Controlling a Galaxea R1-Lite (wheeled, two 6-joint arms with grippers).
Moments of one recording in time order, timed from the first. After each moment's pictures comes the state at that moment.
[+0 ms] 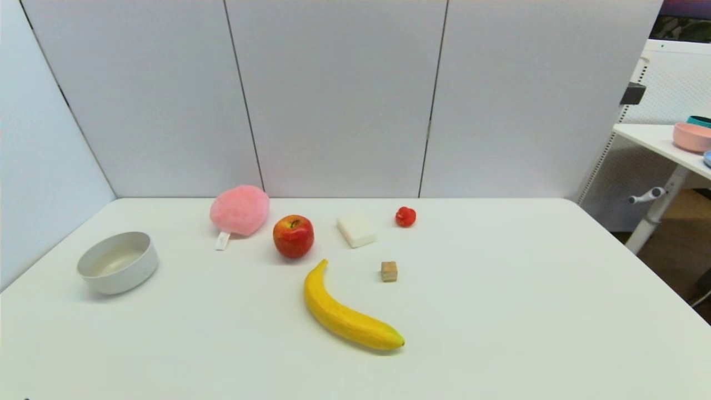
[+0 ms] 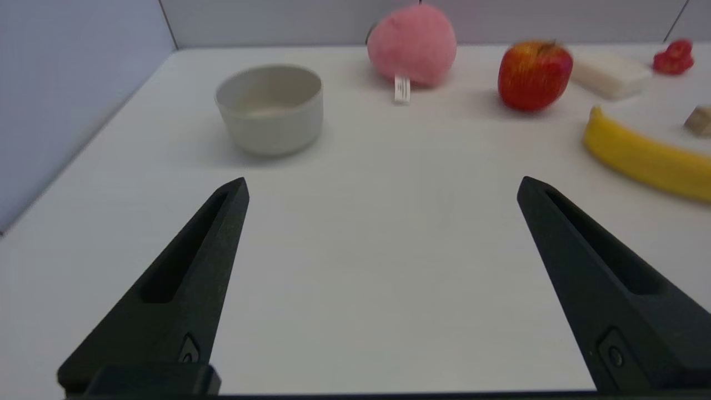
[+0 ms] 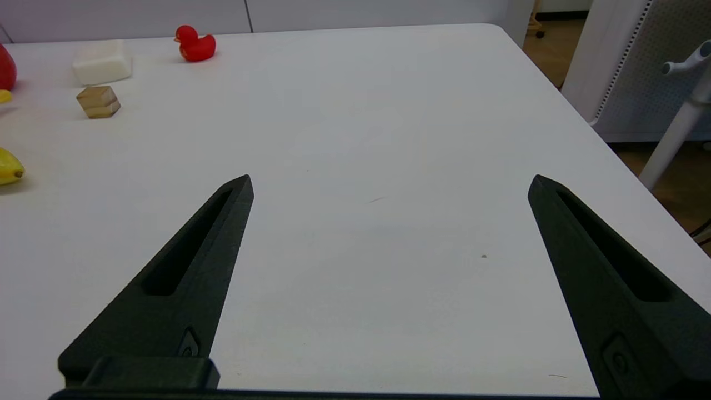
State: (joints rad) left arm -0.01 0.23 -0.27 0.08 0.00 0.03; right arm -0.01 0.00 0.00 0.00 -0.01 0.03
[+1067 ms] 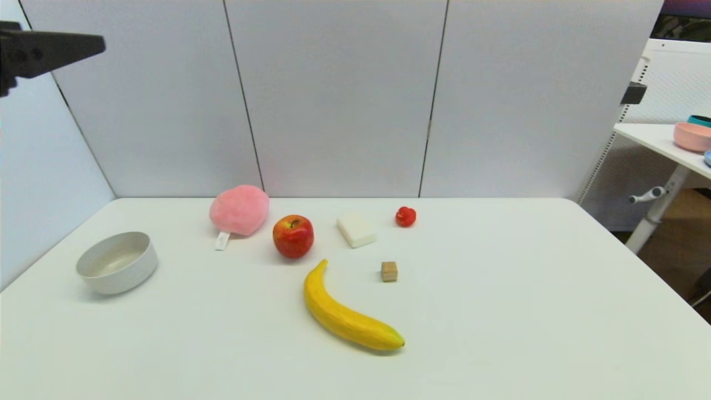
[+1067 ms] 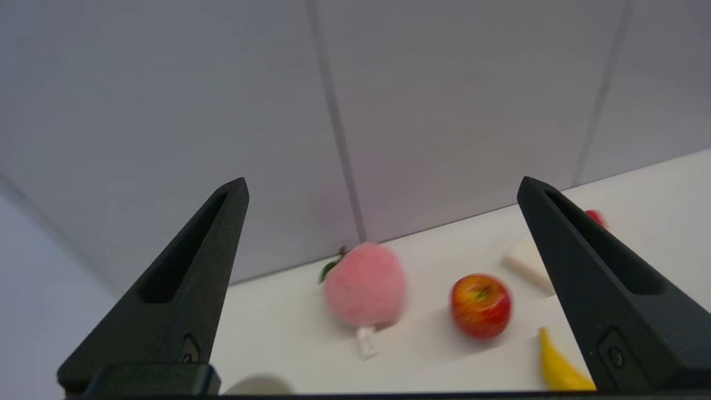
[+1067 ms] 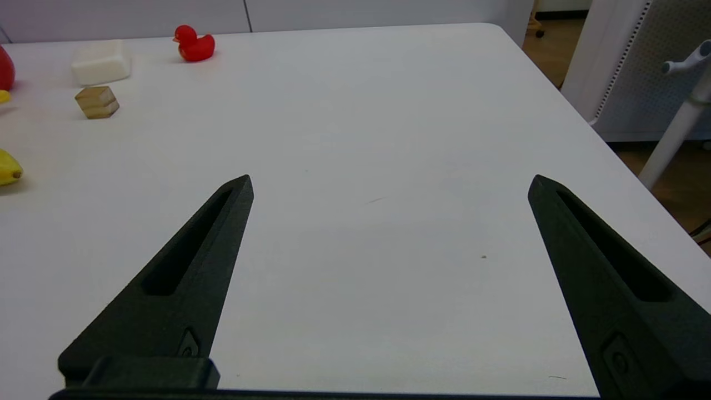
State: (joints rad) left arm -0.18 1.21 -1.33 0.07 -0.10 0.18; right arm -0.01 0.00 0.00 0.00 -0.01 0.03
